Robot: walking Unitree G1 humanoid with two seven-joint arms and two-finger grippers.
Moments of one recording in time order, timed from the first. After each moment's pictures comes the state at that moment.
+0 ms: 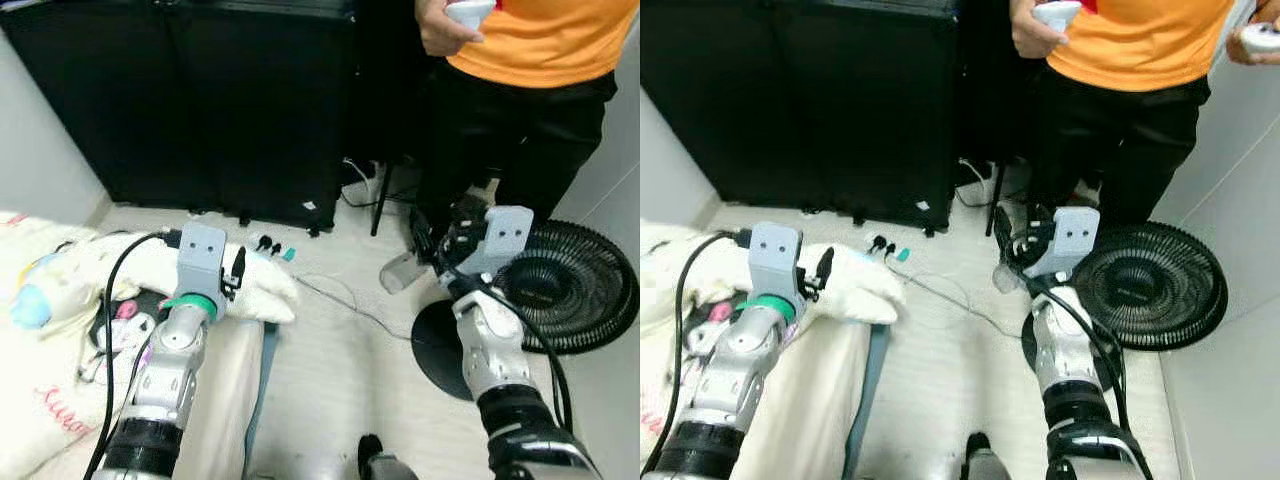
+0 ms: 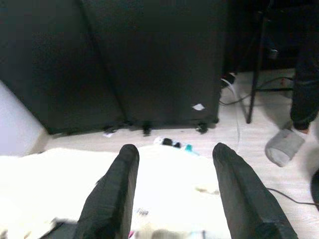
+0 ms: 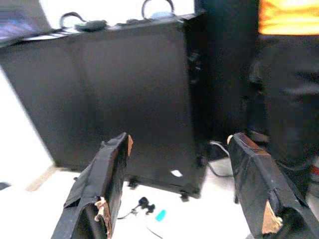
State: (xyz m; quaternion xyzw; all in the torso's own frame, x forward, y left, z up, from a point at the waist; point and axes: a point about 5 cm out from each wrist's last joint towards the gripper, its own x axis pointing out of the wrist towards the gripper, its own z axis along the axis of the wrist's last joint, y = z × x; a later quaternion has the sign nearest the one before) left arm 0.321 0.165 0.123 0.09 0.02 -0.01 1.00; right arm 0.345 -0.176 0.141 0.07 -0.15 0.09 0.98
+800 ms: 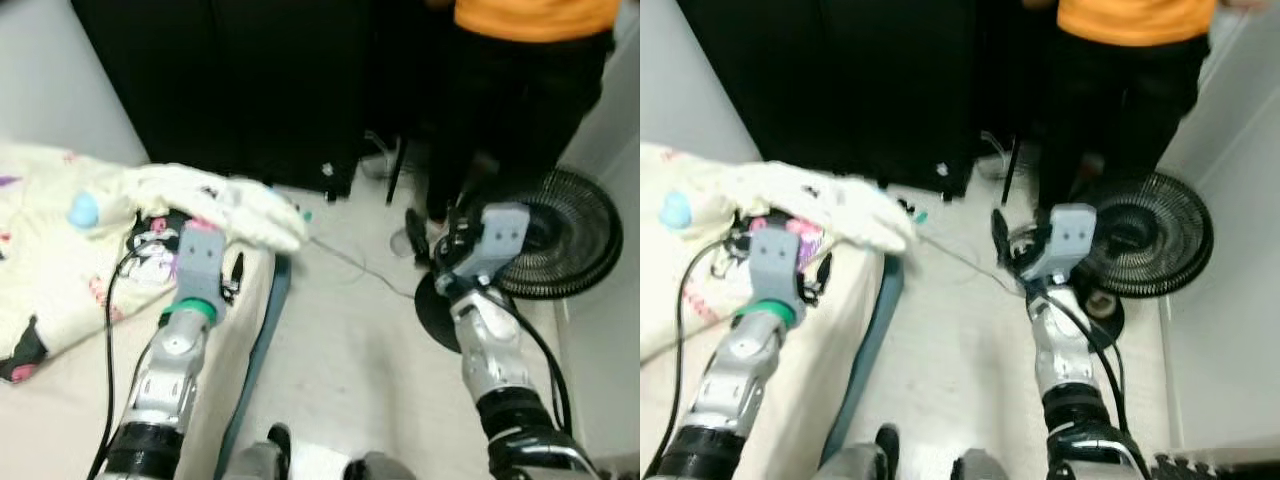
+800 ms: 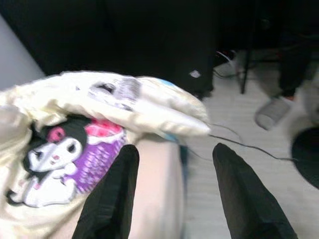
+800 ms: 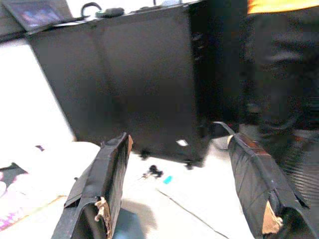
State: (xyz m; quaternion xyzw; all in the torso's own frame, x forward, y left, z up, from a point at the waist) left arm 0.320 0.163 0.119 0.09 0.03 -0.01 1.00; right arm 0.344 -0.180 0.141 0.07 -0.15 0.08 0.98
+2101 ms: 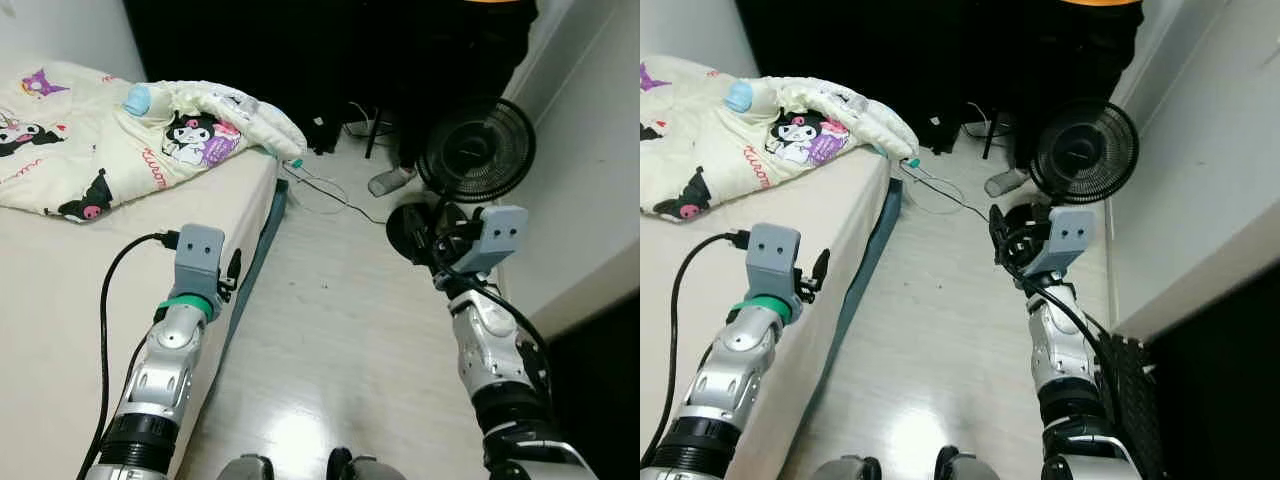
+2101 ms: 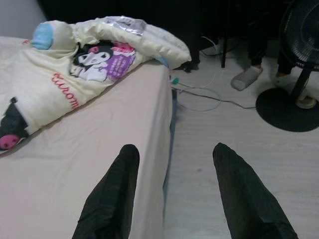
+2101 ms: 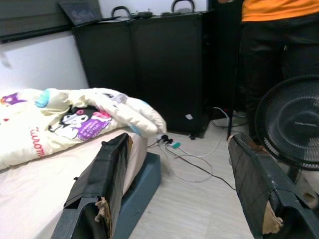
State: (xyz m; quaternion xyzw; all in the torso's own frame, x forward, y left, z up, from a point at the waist) left arm 0.324 0.167 0.119 0.09 0.03 0.00 1.00; right arm 0.347 -0.176 0.144 0.07 -0.15 0.08 0.98
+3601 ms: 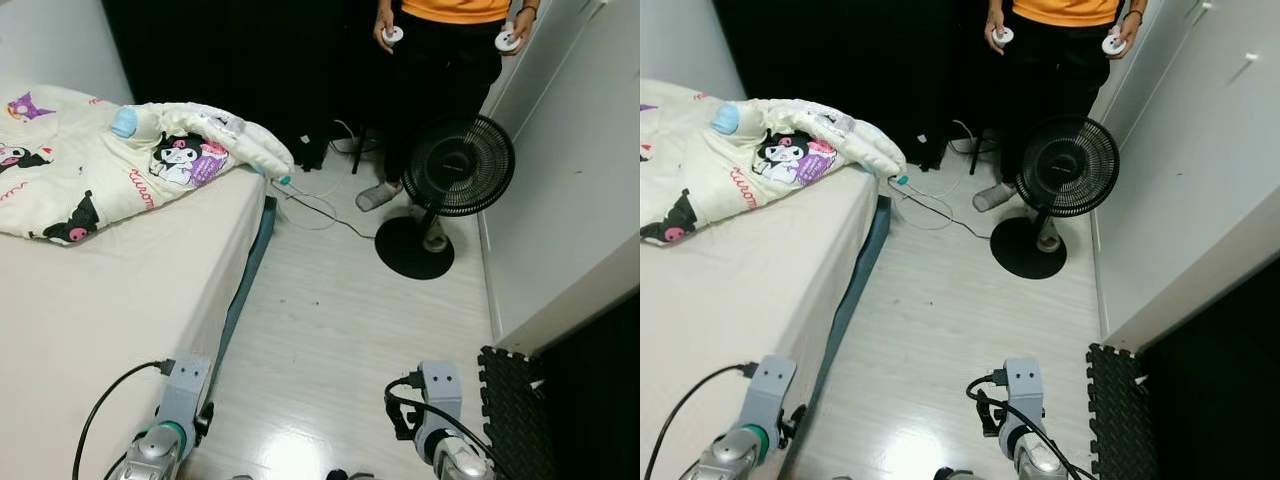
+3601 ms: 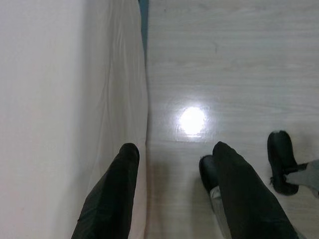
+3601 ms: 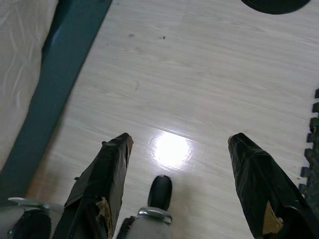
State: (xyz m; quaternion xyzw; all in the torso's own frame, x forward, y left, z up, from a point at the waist) left arm 0.233 0.208 -0.045 0.13 0.36 -0.01 0.92; right arm 0.230 -0.161 -0.047 0.04 0.27 0.05 0.96
